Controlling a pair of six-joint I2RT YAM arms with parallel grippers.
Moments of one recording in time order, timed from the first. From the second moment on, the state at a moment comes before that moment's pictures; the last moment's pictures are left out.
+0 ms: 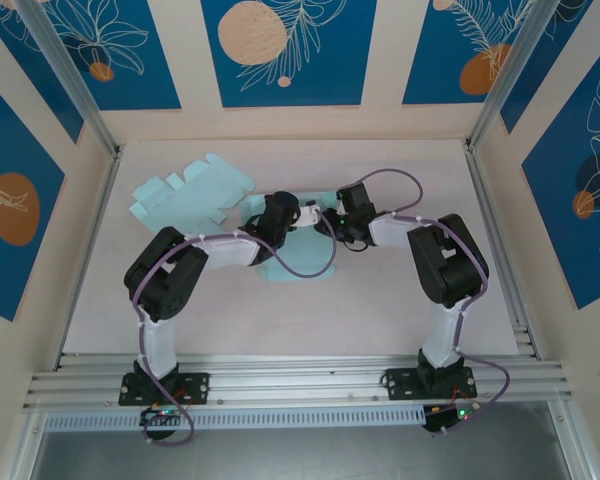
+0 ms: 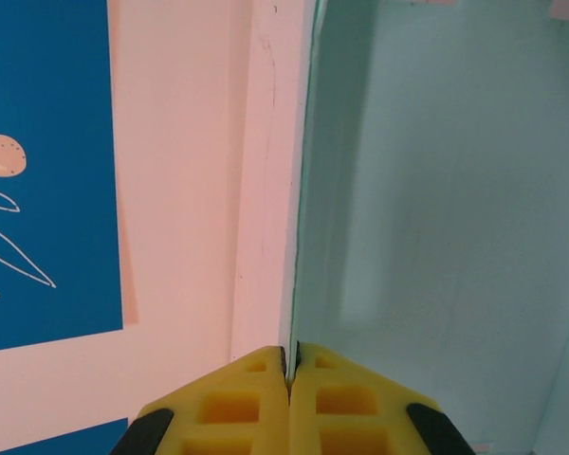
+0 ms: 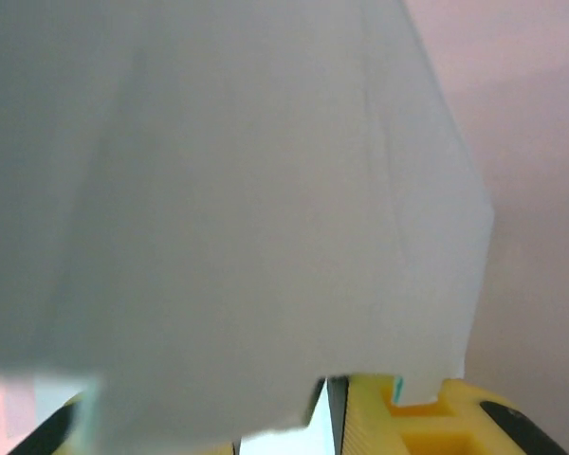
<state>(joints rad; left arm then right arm) -0.71 1.95 1.15 0.33 -0.50 1.15 0.41 1.89 1.07 -0.03 -0.26 0.70</state>
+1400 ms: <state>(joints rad) -0.71 1.95 1.11 0.40 -0.50 1.21 0.13 2.11 1.32 -0.09 -0.63 0.61</state>
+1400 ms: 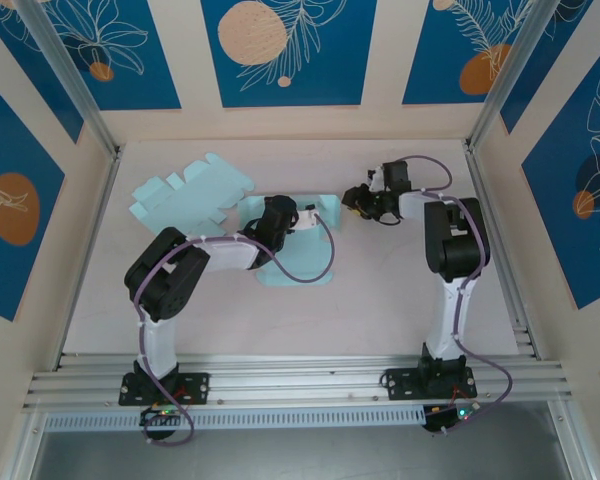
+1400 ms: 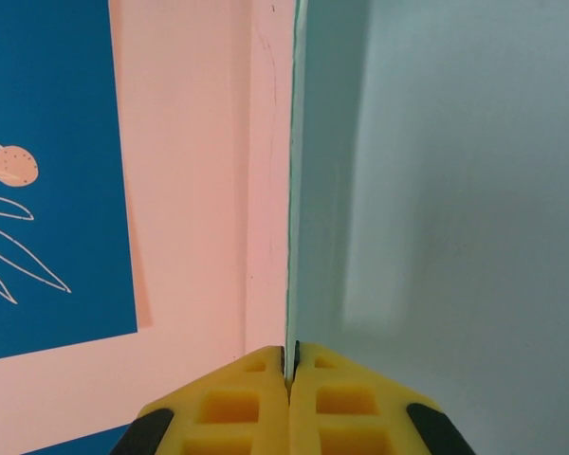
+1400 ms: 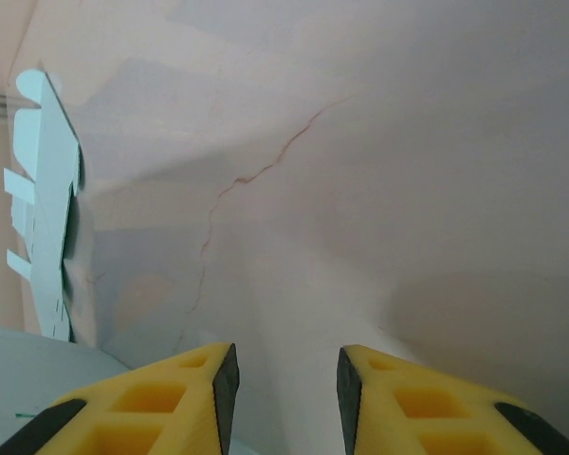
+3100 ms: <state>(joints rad) -0.70 1.92 0.89 0.77 -0.41 1.24 0.27 1.88 0.92 0.23 -0.64 0.52</state>
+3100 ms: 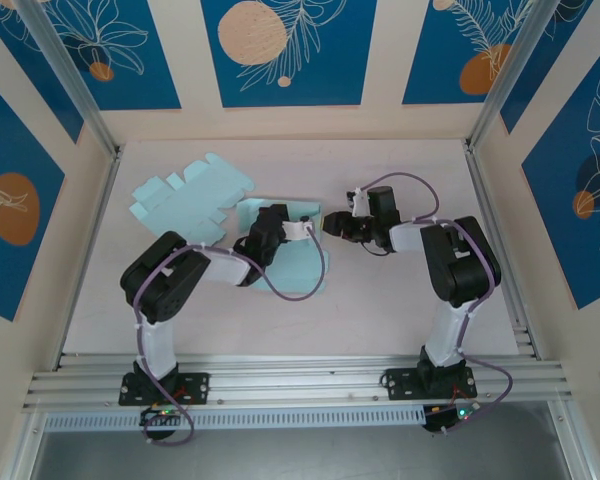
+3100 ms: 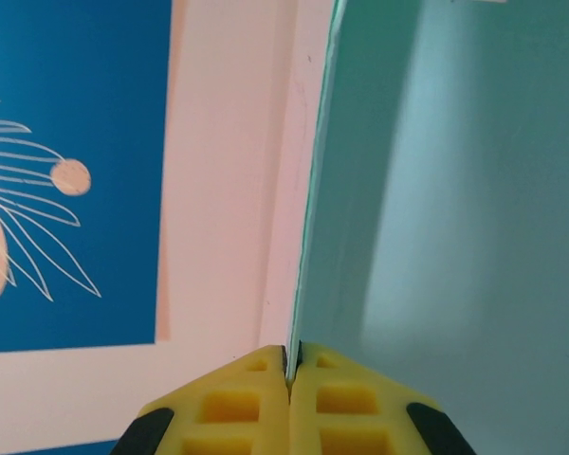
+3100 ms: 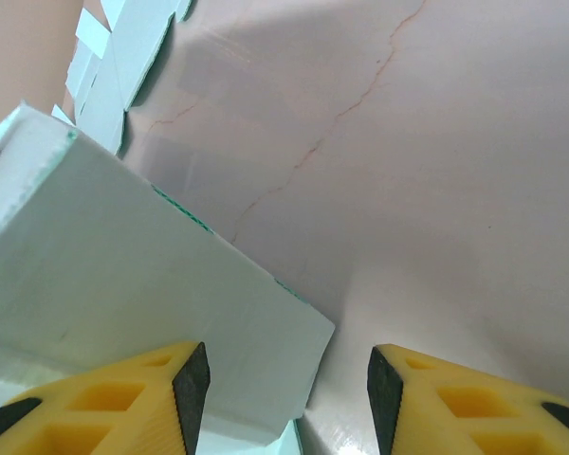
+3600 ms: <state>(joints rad) -0.70 1.97 0.89 0.87 -0.38 1.29 0.31 1.84 0.78 0.37 -0.56 0.49</state>
